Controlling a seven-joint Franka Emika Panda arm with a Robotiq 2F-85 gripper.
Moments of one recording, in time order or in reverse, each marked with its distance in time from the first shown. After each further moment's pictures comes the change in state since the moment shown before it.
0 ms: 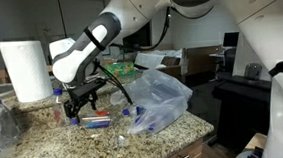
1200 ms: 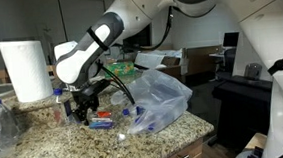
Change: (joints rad) arm -0.037 -0.020 0.034 -0.057 0.031 -0.023 -0.199
